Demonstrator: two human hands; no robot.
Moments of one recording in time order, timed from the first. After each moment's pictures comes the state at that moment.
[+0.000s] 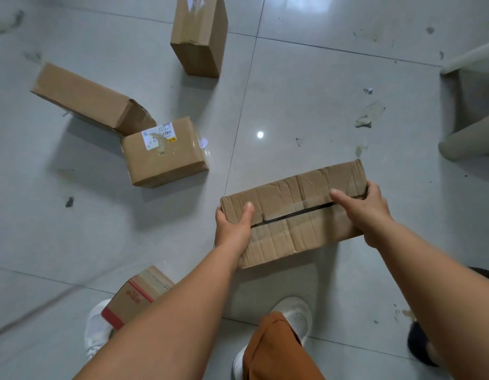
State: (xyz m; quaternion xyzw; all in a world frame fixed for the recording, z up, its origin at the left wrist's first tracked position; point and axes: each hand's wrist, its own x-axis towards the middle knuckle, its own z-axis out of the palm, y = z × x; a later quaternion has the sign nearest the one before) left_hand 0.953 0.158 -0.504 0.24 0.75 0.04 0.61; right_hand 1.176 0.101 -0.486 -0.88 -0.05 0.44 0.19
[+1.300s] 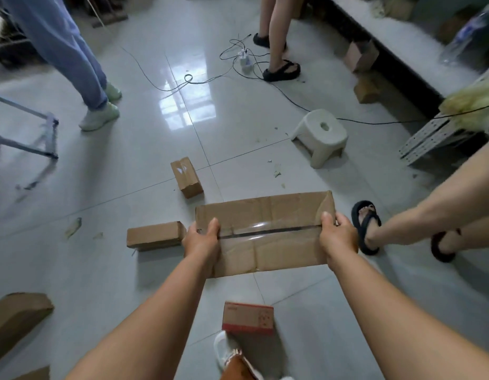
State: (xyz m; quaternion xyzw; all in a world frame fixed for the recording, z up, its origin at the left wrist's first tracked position) left_hand 0.780 0.235 -0.066 0.54 0.63 -0.01 0.55; right_hand 0.924 0.037 -0.067 -0.86 0.20 0.19 0.42
